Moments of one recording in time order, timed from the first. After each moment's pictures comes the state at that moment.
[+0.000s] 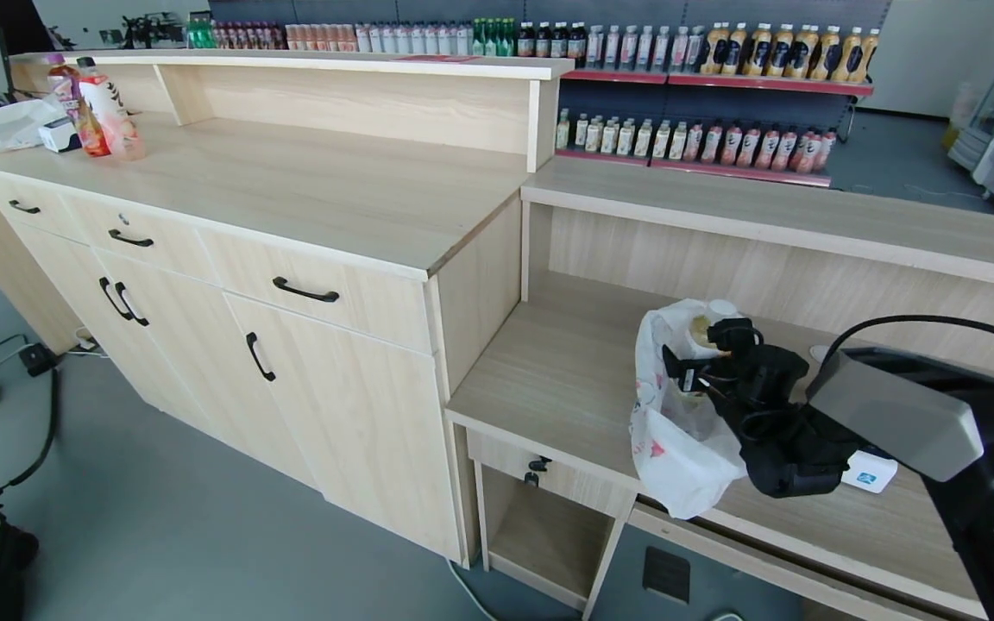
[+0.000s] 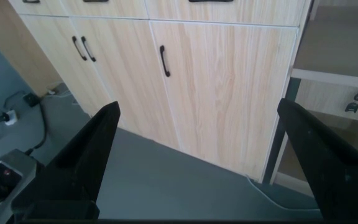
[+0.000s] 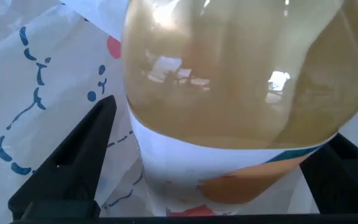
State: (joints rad) left arm 0.00 0.00 0.00 -0.07 0.08 0.16; right arm 0.10 2.60 -1.22 -1.42 -0.10 -0.10
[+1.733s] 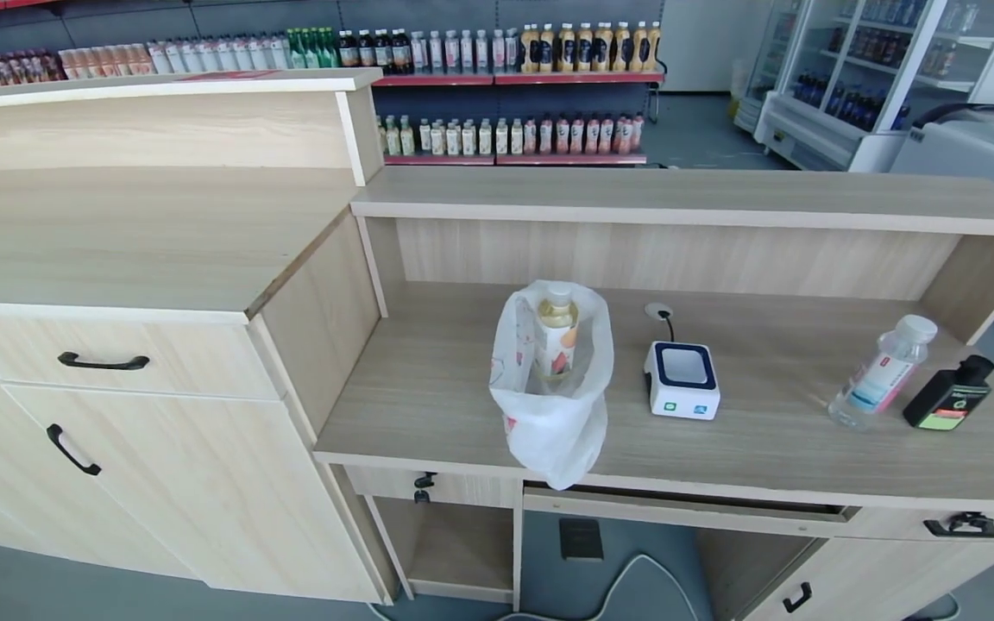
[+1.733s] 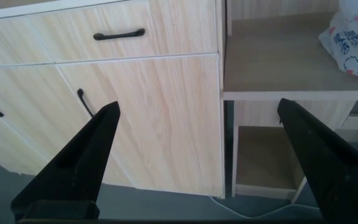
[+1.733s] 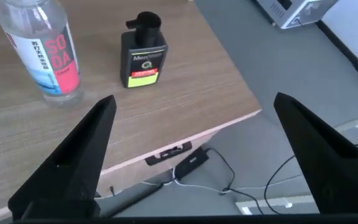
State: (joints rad) left arm 0.00 0.00 0.00 -0.07 0.08 0.16; right arm -0.62 1.82 -0.47 -1.19 0.04 -0.27
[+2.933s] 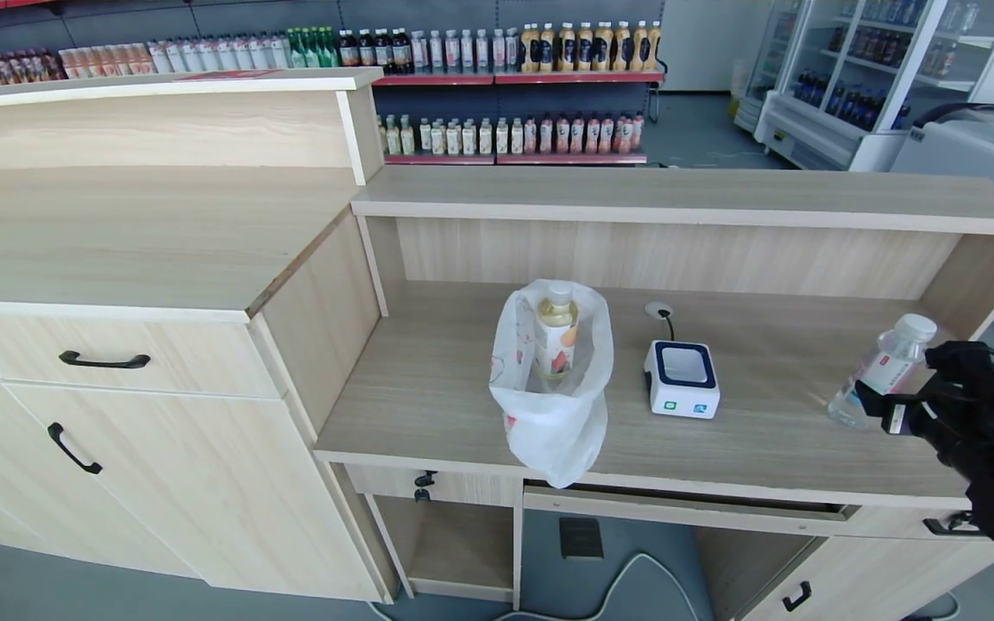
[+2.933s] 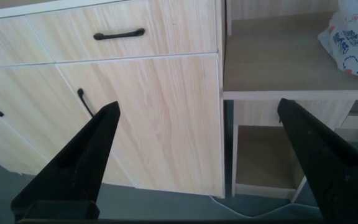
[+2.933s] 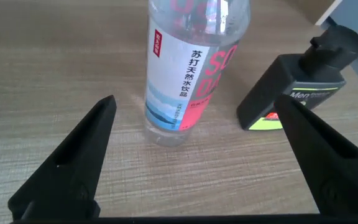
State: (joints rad) left arm 0.00 0.00 0.00 -0.07 0.08 0.16; right arm -0.40 2.29 -0.70 -1.48 0.09 -0.21
